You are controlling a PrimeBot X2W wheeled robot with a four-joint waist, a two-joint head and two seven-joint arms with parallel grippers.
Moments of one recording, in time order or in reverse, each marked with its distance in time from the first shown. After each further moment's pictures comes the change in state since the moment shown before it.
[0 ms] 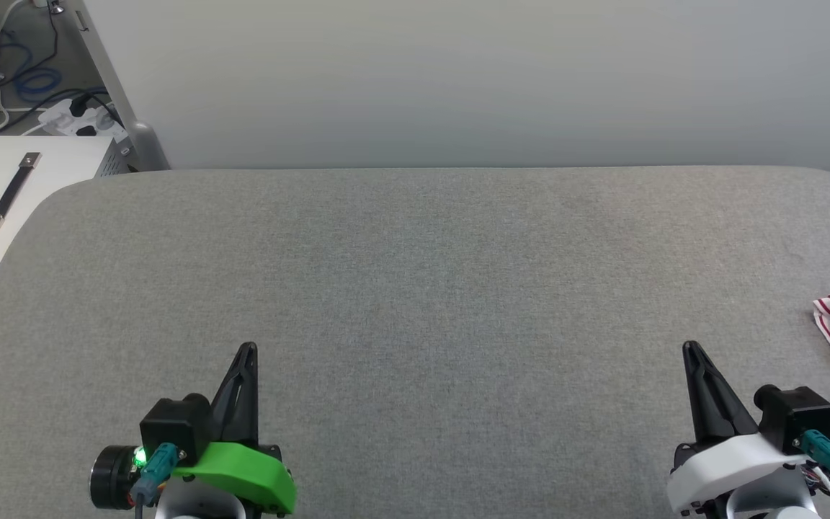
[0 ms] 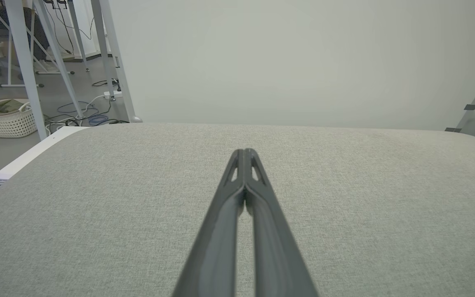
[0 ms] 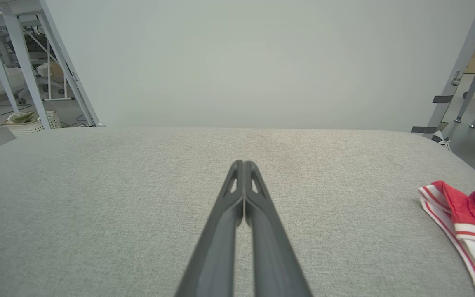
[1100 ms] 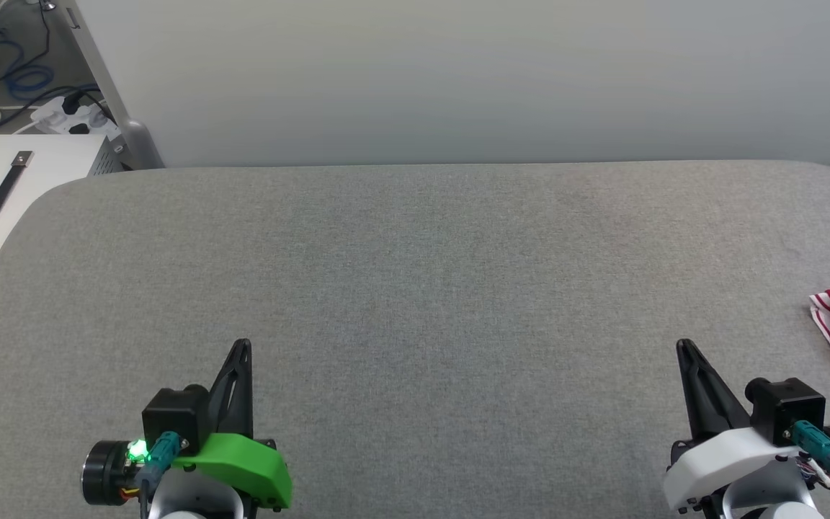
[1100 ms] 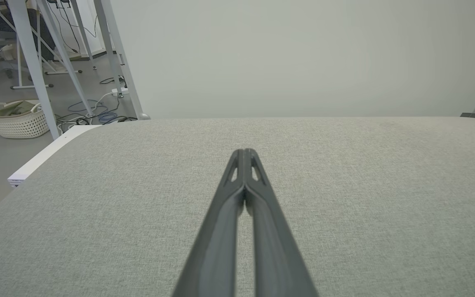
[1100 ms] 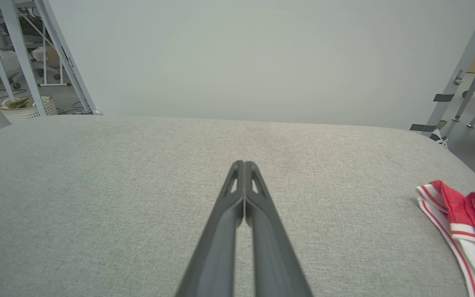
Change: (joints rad) left arm -0.002 0.000 0.008 -0.034 0.046 0.031 0.068; right arm -0.005 0.007 0.000 -0.023 -0.039 0.000 0.056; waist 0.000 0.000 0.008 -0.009
